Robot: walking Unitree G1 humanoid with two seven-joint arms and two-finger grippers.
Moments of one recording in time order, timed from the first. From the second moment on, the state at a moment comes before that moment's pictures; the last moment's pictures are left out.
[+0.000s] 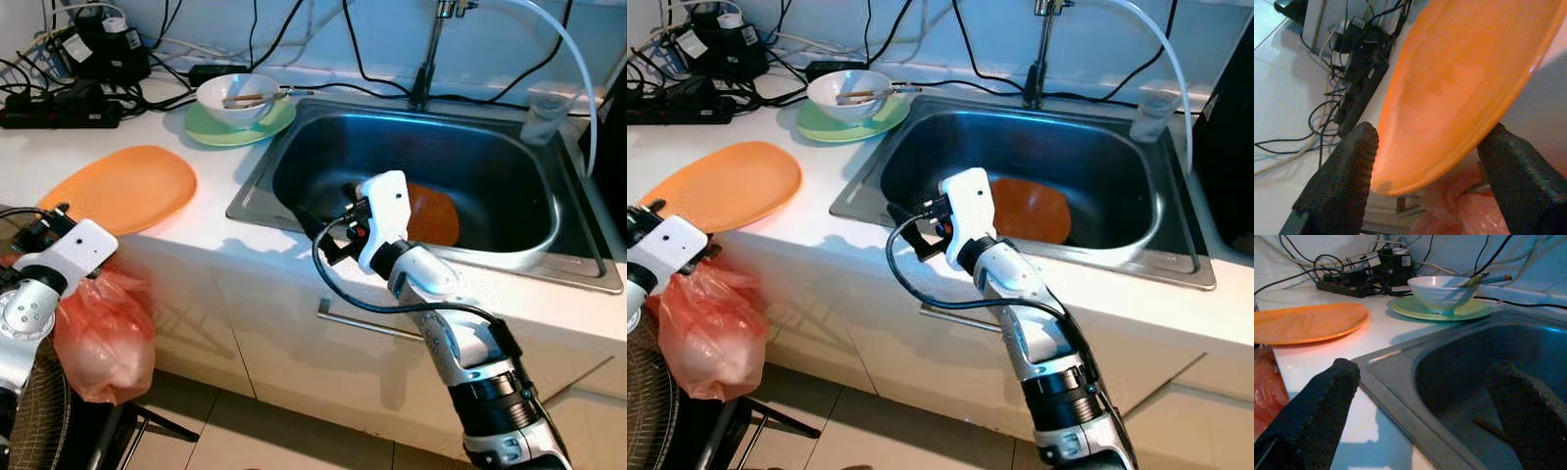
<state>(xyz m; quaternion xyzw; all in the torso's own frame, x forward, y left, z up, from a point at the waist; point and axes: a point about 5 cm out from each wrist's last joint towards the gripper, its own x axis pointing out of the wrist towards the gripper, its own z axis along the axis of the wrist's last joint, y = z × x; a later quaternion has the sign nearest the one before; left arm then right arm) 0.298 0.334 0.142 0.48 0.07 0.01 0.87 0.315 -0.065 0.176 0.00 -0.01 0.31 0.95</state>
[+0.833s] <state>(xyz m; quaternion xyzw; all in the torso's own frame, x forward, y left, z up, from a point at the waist) 0.303 0.328 0.133 0.49 0.07 -0.04 0.87 0.314 -0.067 0.178 0.00 -0.01 0.30 0.95</state>
